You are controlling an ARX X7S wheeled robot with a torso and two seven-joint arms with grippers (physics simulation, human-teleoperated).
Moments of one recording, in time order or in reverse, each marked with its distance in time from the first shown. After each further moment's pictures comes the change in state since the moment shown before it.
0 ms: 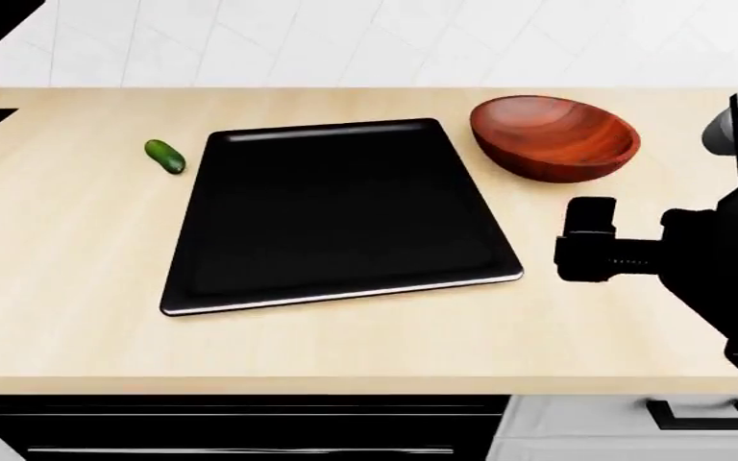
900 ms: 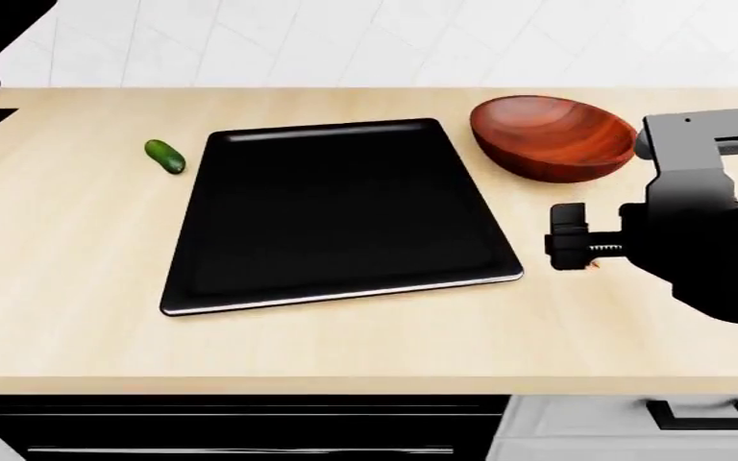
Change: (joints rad) left arm 0.001 -0.004 0.017 0.008 -0.007 0.012 0.002; right arm 0.103 -0.146 -0.183 0.487 -0.388 0.214 -0.415
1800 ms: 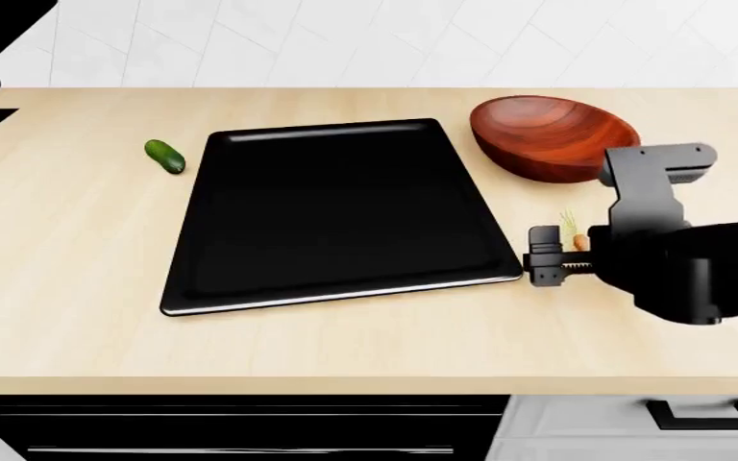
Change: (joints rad) left arm -0.006 -0.006 0.014 0.003 -0.010 0.011 -0.002; right arm -0.040 -0.082 -0.067 0.148 -0.139 -0.045 -0.156
